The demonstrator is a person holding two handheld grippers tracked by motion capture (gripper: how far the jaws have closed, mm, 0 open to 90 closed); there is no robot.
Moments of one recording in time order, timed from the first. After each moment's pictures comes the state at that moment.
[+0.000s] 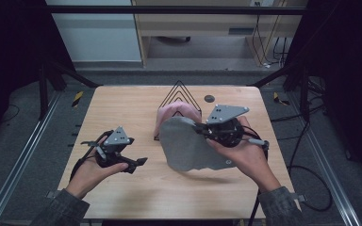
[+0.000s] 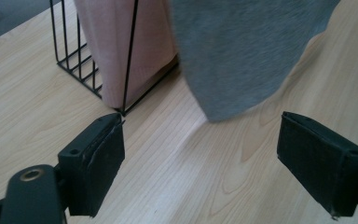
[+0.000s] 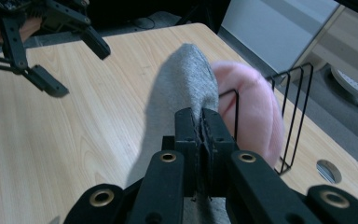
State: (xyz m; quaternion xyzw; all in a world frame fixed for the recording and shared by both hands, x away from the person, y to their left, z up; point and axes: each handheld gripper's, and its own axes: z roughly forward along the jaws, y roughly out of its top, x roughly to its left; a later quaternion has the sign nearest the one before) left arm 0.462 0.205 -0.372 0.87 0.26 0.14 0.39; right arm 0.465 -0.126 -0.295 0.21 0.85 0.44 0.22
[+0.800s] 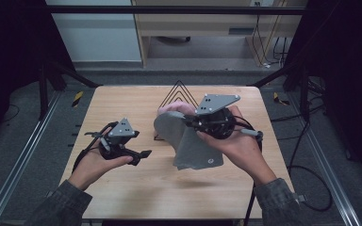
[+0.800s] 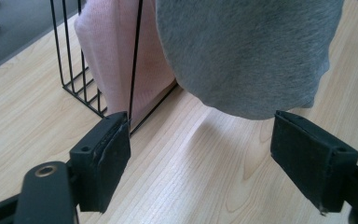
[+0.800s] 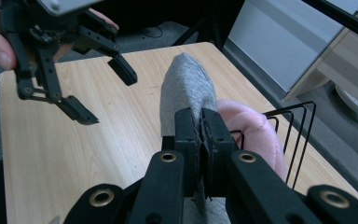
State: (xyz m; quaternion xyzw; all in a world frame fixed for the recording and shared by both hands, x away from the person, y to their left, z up) left arm 0.473 0.191 -0.351 0.88 0.24 0.15 0.39; right arm 0.464 -0.102 -0.261 0.18 0.85 0.45 0.22
